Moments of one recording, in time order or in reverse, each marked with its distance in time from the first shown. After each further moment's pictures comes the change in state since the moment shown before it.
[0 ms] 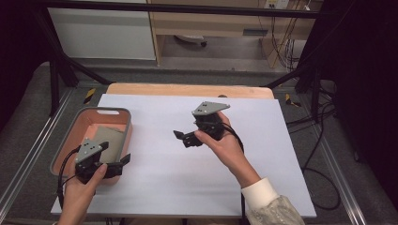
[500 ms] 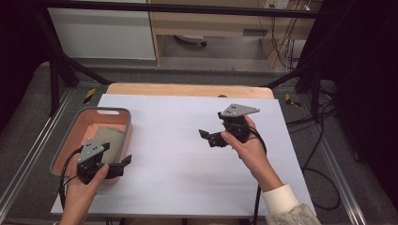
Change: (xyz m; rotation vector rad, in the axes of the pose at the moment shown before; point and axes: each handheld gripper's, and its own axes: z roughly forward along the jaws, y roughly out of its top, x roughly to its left) left arm 0.000 -0.003 0.003 0.010 0.009 0.003; right arm -0.036 -0.031 -0.046 -0.002 -0.092 0.062
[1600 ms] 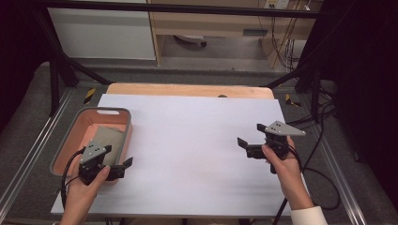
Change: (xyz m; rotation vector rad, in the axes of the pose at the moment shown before) left arm -0.001 -0.005 0.004 0.042 -0.028 0.003; right arm -0.048 -0.079 -0.072 -0.086 -0.171 0.096
